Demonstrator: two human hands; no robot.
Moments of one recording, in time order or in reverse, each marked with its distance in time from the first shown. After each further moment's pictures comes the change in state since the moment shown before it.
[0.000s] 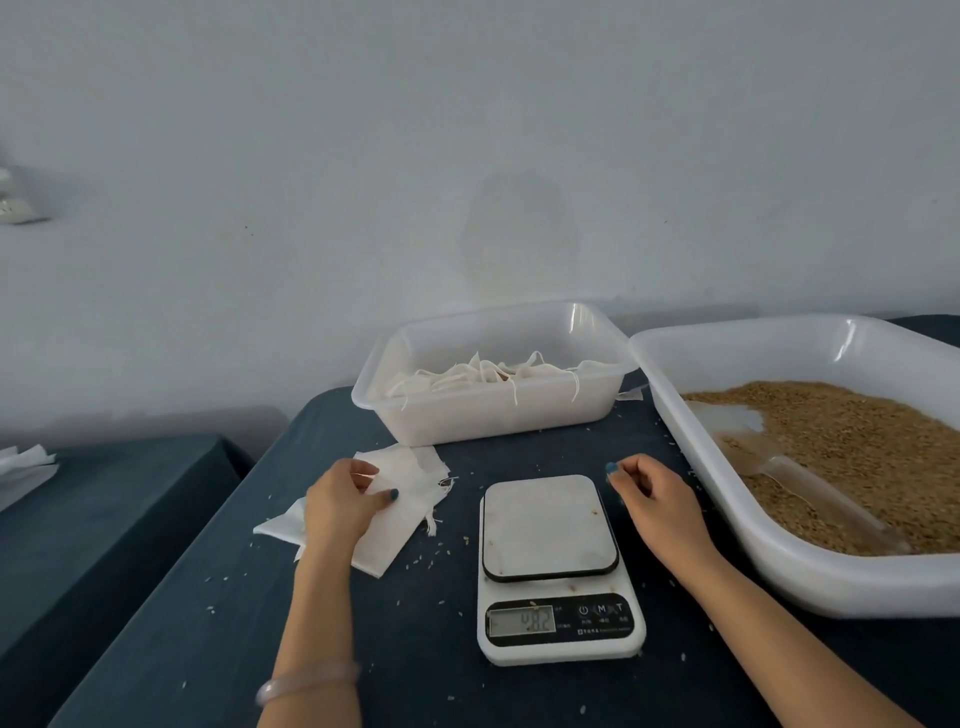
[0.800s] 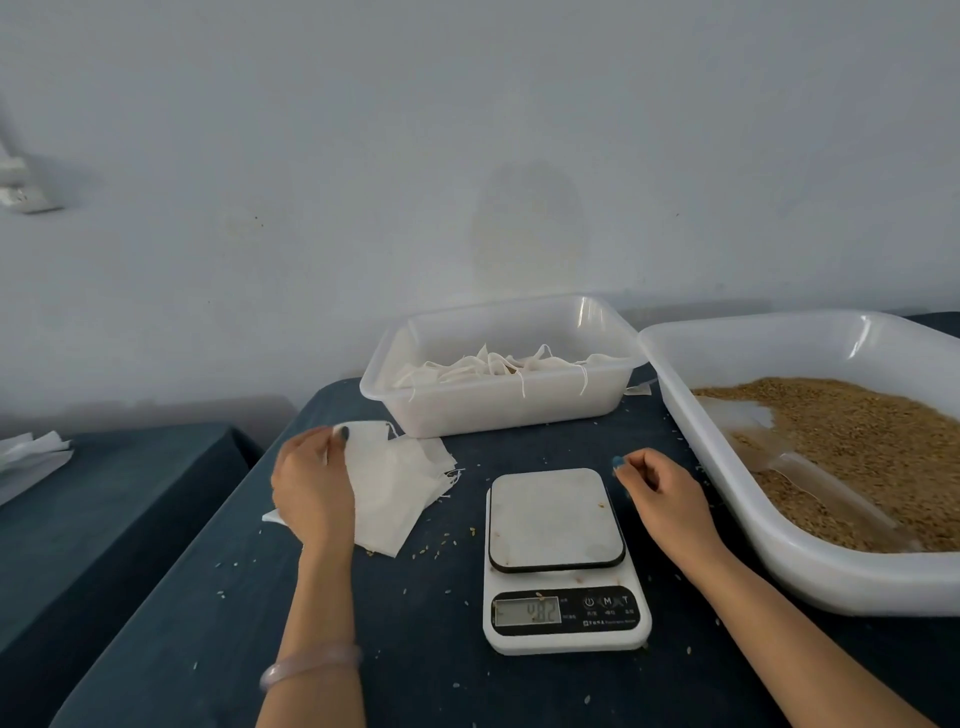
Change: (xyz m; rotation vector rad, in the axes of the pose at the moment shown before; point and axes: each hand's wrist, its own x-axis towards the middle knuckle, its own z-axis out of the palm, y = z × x) left_hand -0.005 0.008 -0.013 -0.193 0.545 0.055; right_hand 0.000 -0.002 0.001 0.001 -0.006 0.009
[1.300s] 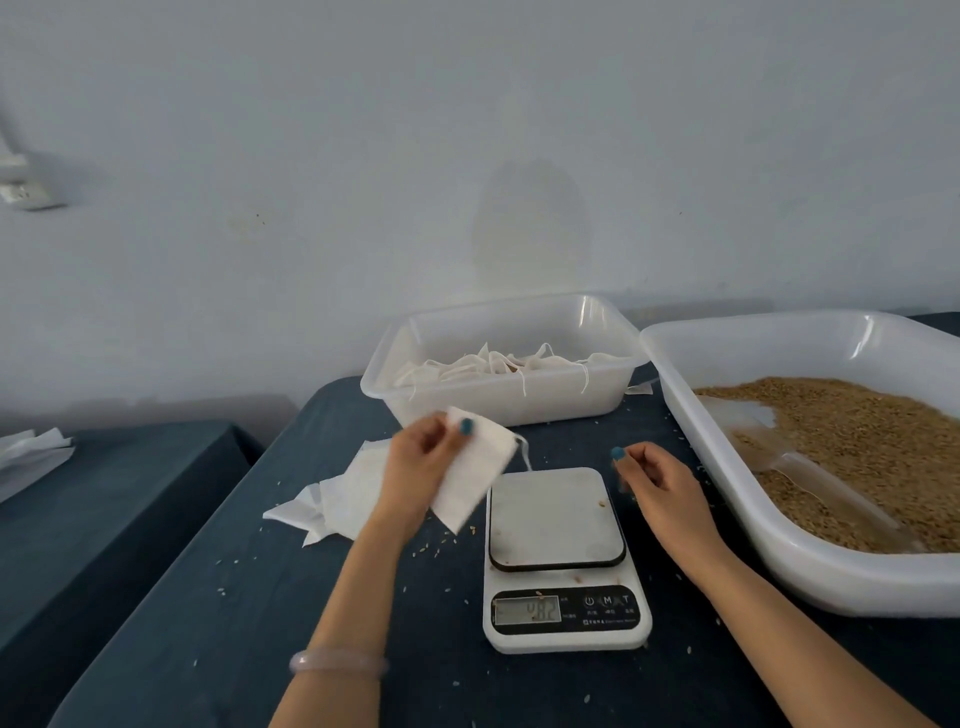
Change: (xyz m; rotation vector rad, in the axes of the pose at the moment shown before) left_hand -0.047 0.052 0.025 -0.570 -0.724 0.077; right_hand -0.003 -0.009 -0.003 0.158 -0.031 -0.020
